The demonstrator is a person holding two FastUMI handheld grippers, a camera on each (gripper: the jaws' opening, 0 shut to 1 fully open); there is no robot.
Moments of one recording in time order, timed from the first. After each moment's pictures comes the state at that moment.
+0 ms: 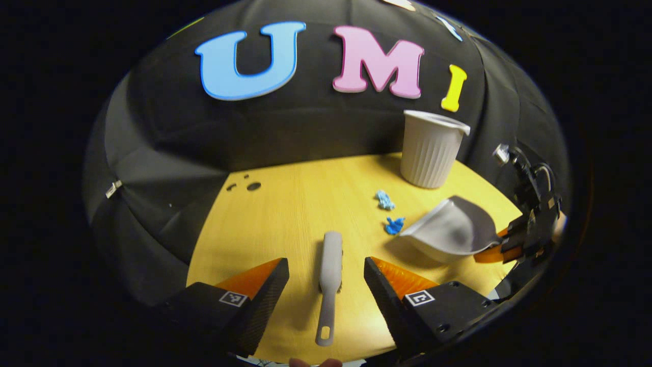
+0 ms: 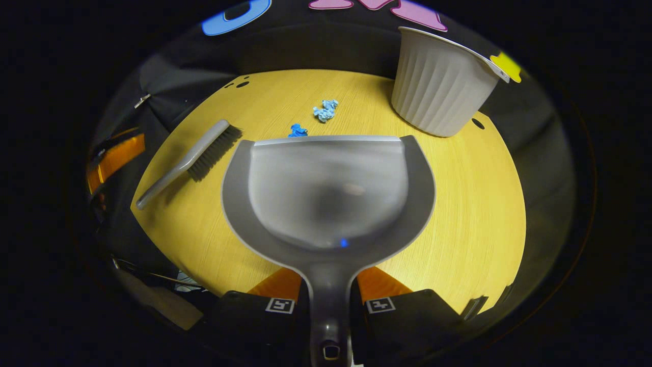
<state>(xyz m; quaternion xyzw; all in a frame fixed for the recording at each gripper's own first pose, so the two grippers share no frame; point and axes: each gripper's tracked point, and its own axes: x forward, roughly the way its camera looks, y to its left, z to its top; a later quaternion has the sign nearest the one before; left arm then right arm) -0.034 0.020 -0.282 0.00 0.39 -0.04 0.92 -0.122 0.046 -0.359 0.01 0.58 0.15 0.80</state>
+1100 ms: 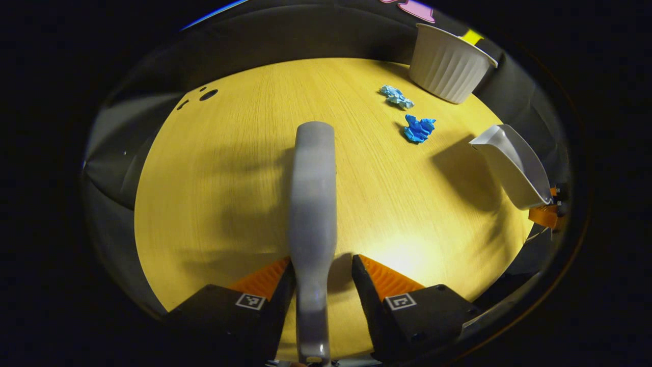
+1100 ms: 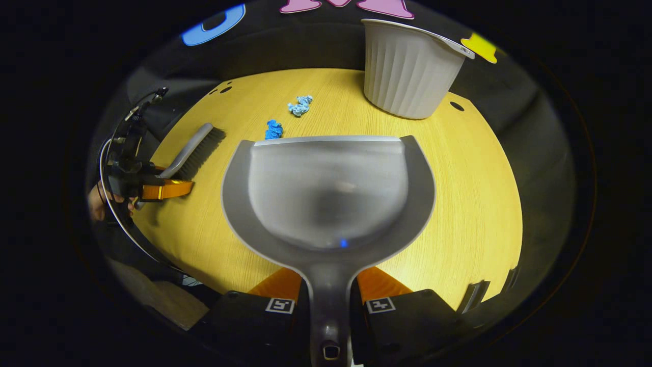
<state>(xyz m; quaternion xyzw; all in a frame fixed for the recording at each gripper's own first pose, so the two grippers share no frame) -0.038 0.009 -0.421 0.01 0.59 -0.07 0.81 -0.141 0.024 -0.355 0.04 0.60 0.11 0.79</state>
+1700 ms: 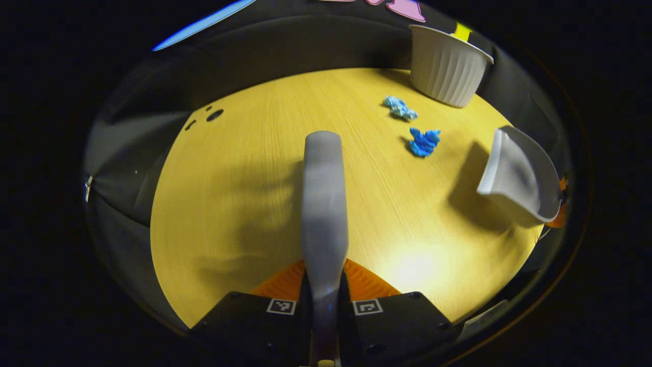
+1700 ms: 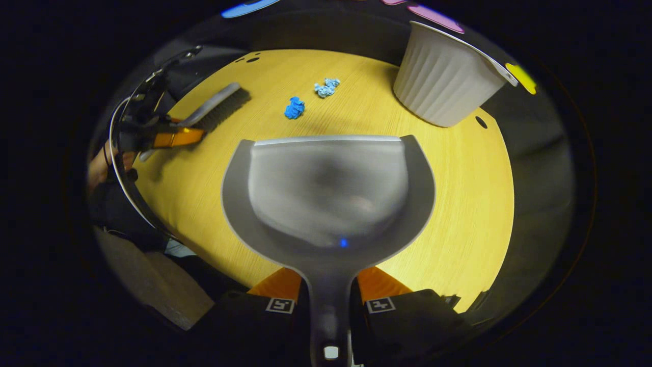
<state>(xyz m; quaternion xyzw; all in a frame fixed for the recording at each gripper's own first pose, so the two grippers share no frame) 0.015 0.011 -0.395 0.03 0.52 -0.05 0.85 -0.157 0.016 -0.342 -0.05 0.64 0.20 0.74</state>
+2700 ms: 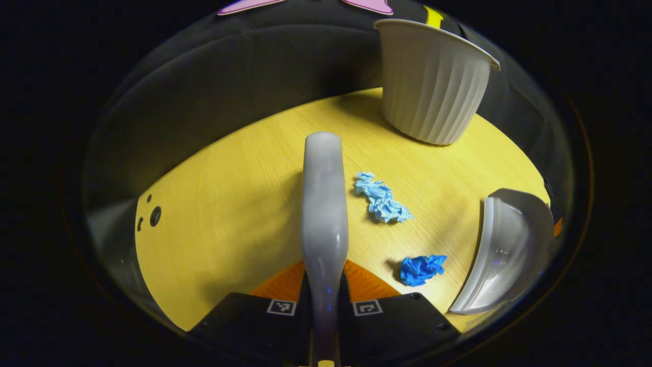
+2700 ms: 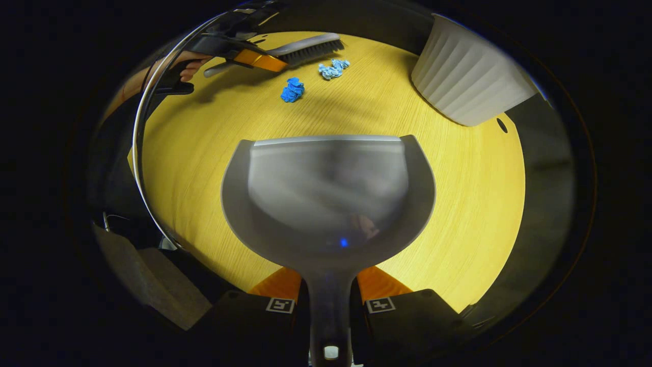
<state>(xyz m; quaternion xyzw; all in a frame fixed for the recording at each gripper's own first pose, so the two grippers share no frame) 0.186 -0.077 -0.416 0.10 0.50 -0.18 0.84 -0.141 0.013 -0.371 -0.07 0.68 0.22 0.70</state>
